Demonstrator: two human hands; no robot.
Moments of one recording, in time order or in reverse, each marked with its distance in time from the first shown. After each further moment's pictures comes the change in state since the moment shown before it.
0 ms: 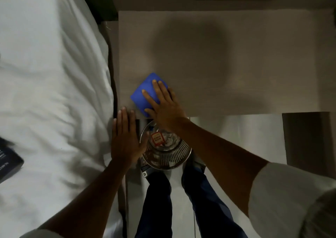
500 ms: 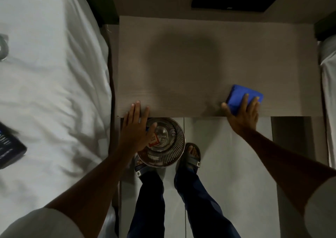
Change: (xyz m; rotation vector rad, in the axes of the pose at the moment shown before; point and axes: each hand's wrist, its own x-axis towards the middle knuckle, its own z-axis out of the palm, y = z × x) left_hand 0.025 0.025 -0.002 -0.114 -0.172 0.064; right_hand -0.139 0.173 -0.029 0.357 0.129 0.894
